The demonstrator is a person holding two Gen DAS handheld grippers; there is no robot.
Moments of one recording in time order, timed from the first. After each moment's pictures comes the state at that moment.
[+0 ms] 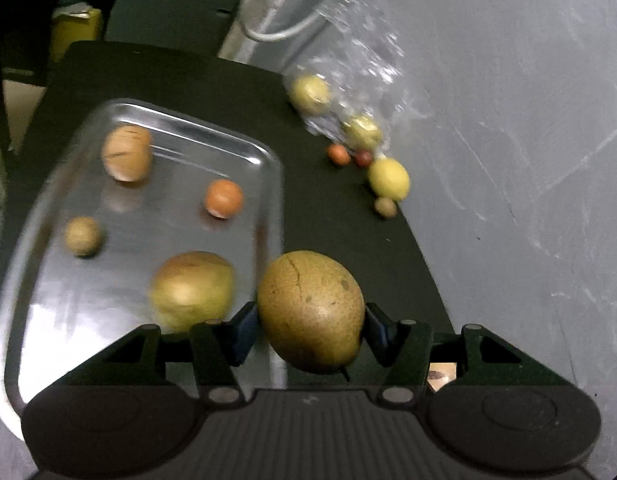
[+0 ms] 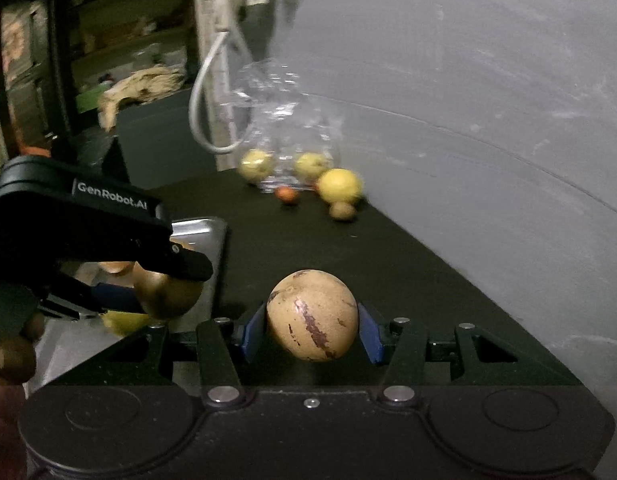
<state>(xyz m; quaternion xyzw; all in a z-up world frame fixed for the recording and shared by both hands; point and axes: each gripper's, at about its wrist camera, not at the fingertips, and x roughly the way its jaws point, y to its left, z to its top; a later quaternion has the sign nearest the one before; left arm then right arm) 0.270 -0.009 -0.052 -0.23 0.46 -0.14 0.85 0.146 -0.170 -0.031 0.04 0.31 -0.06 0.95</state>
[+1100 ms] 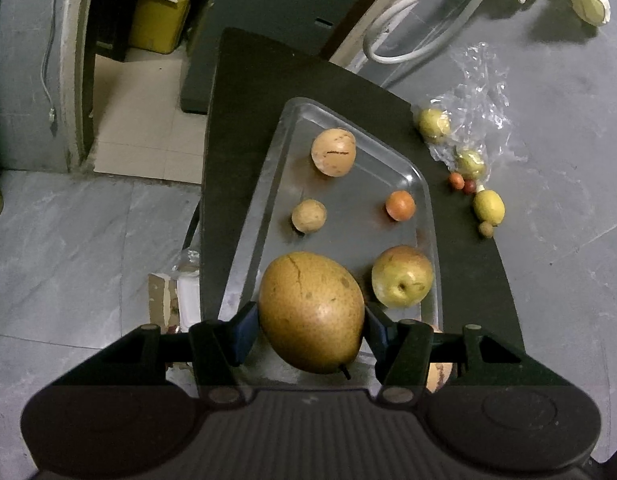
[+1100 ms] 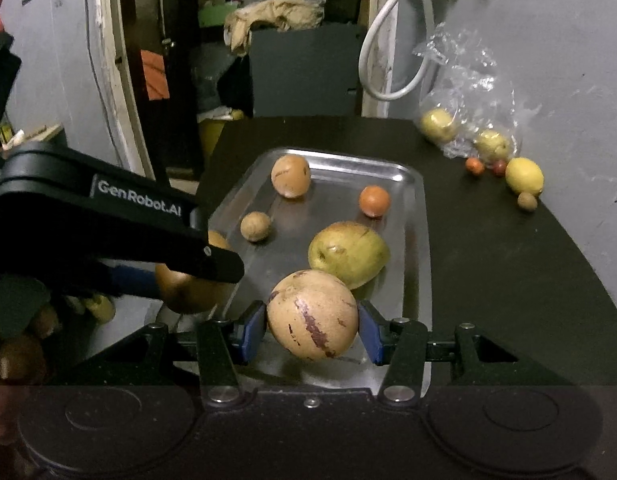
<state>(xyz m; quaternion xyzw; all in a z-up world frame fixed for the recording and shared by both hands) 0.222 0.117 -0.082 -0.26 0.47 -0.06 0.84 0.156 -0.034 -0.047 -0.05 0.39 0.09 0.92</state>
